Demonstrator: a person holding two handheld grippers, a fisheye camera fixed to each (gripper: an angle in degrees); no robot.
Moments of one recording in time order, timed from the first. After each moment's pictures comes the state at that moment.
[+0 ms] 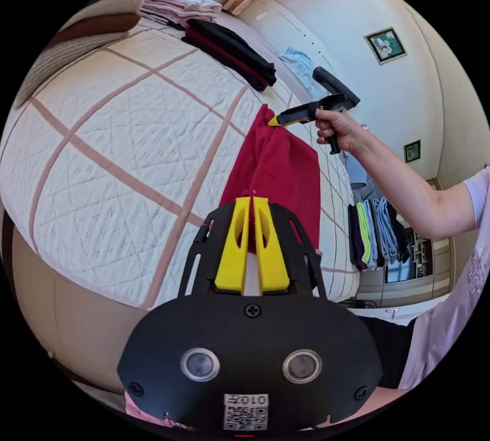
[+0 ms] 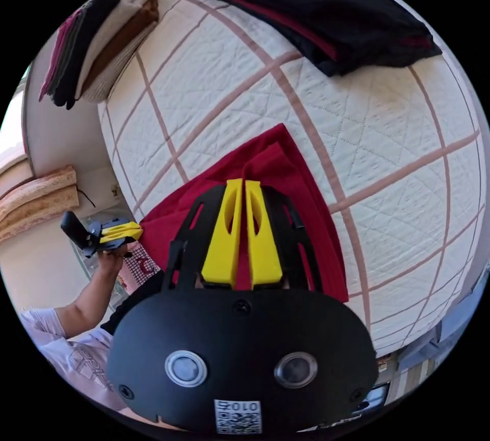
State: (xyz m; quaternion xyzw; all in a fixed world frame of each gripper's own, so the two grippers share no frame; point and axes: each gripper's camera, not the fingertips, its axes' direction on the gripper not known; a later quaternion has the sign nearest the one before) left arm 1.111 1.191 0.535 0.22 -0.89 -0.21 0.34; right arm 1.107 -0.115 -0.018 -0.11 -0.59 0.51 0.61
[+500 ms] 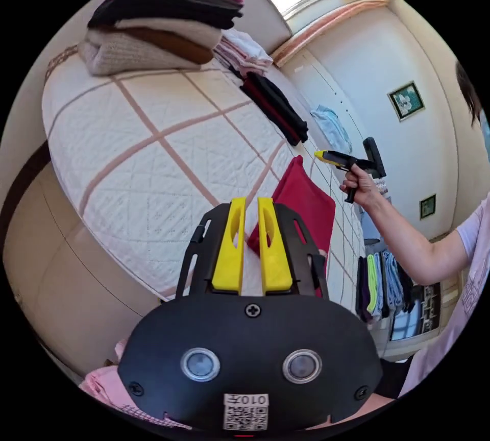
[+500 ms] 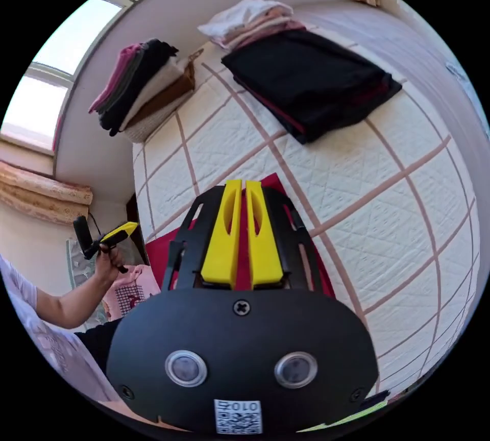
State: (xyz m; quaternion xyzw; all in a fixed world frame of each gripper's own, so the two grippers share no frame) left arm 1.121 1.223 0.552 0.38 -0.88 -0.13 0.26; right arm 1.086 -0.068 -0.063 0.03 -0.49 0.60 0.63
